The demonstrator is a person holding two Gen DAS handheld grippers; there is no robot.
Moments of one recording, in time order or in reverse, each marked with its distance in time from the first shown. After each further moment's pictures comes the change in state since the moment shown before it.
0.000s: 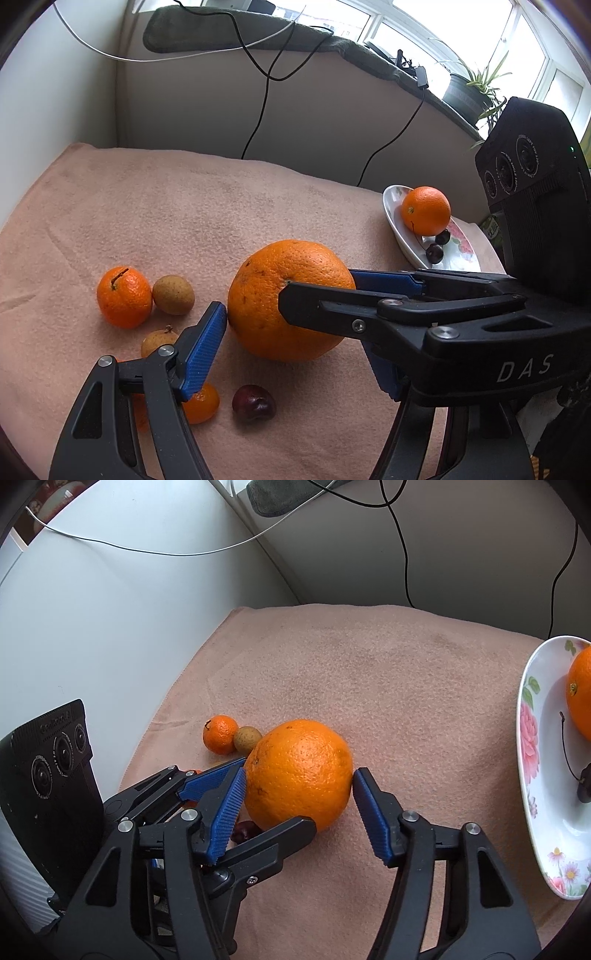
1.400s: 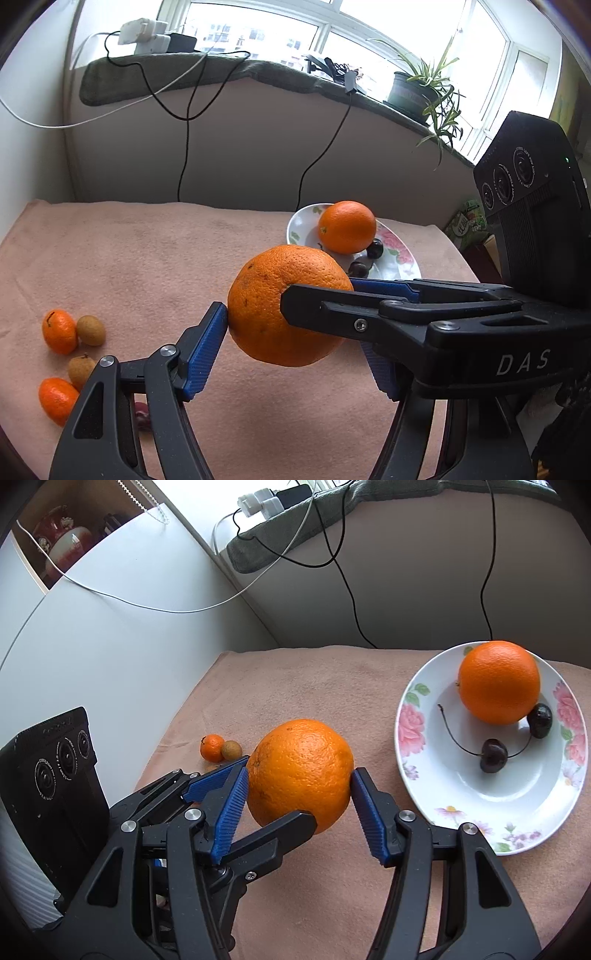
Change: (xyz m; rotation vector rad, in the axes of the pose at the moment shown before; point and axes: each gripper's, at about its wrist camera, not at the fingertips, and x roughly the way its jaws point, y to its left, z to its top) left arm -0.003 -0.086 0.008 0.112 -0.080 -0.073; right arm -0.100 -0.043 -0.020 0.059 -0.150 -0.030
